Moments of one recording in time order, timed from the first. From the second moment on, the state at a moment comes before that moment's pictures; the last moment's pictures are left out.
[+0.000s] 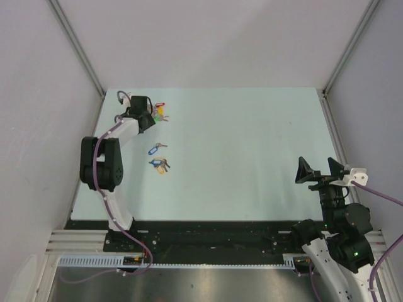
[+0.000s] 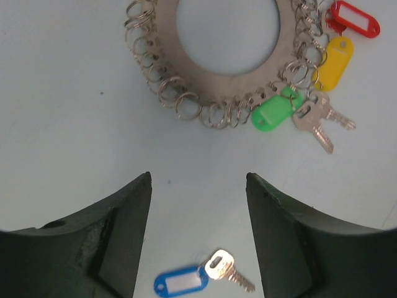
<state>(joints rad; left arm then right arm) -0.08 1.88 1.31 -0.26 -0.39 -0.55 0.39 0.03 0.61 -0.37 0.36 0.05</state>
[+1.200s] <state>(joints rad) -0.09 2.26 1.77 -0.43 -0.15 -0.51 0.35 0.03 0.59 -0.36 0.26 0.04</state>
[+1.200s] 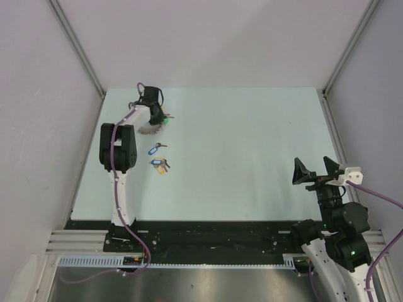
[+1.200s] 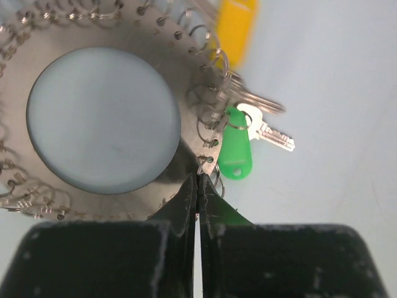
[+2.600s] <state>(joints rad) -0.78 1.15 1.05 -0.45 -0.20 -0.27 0.37 0.78 0.82 -0.53 -0.18 0.29</state>
